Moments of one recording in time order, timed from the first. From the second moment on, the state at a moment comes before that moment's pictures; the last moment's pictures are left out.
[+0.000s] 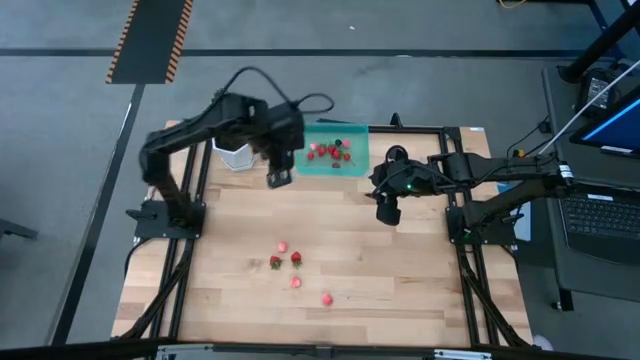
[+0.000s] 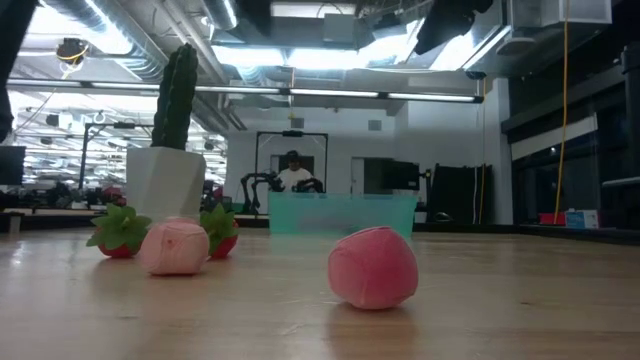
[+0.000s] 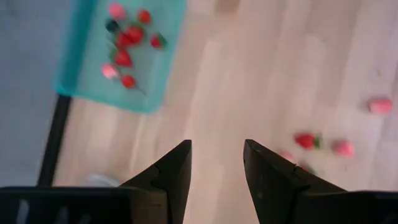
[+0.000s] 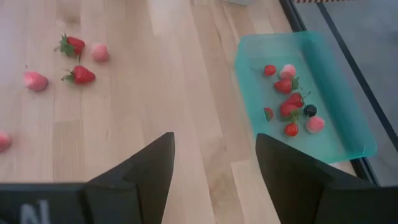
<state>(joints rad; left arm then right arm) 0.22 1.73 2.13 -1.57 -0.03 -0.02 0.07 1.28 1.29 -0.85 0.29 0.13</state>
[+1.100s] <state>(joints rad) -0.39 1.28 1.12 -0.81 -0.08 -0.31 0.09 1.06 0.59 -0.01 0.26 0.31</state>
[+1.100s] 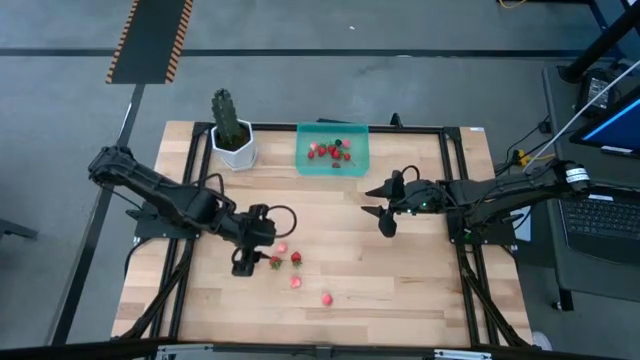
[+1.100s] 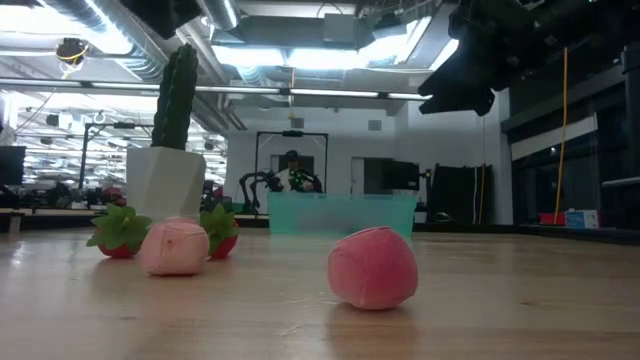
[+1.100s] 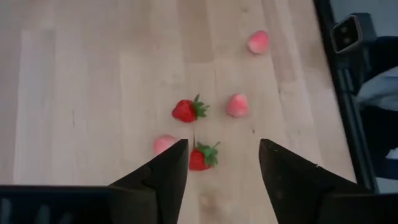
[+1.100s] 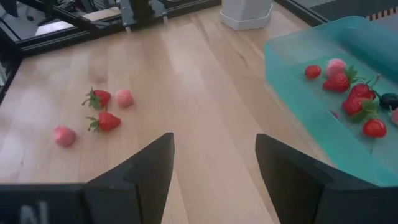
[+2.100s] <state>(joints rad) -0.57 1.29 0.87 -0.65 -0.27 -0.68 0.09 1.06 0.59 -0.02 0.26 0.26</state>
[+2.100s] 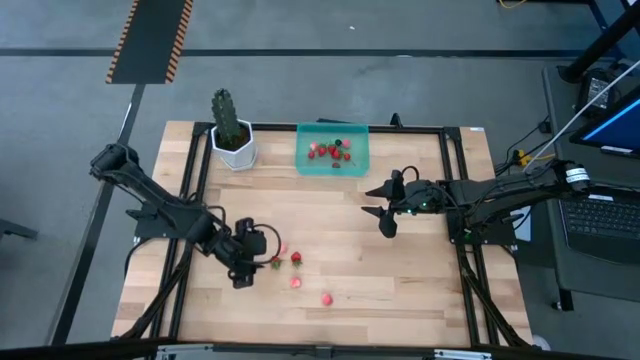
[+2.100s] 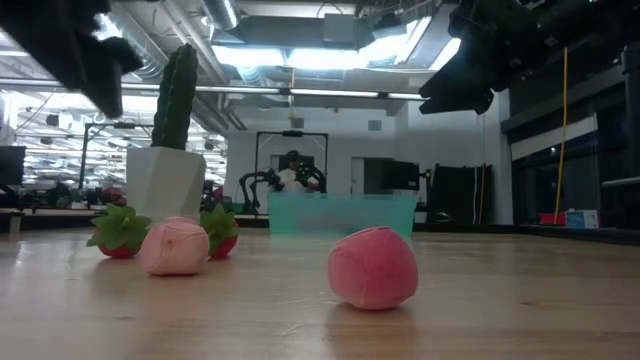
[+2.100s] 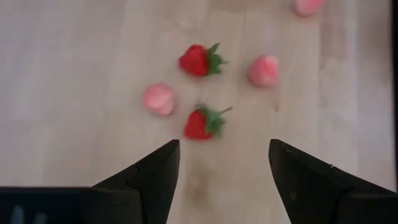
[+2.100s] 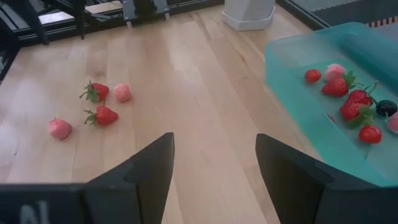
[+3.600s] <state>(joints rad) -0.61 1.65 0.75 -0.17 -0.44 -0.33 0.09 1.07 0.59 -0.03 0.26 0.28</state>
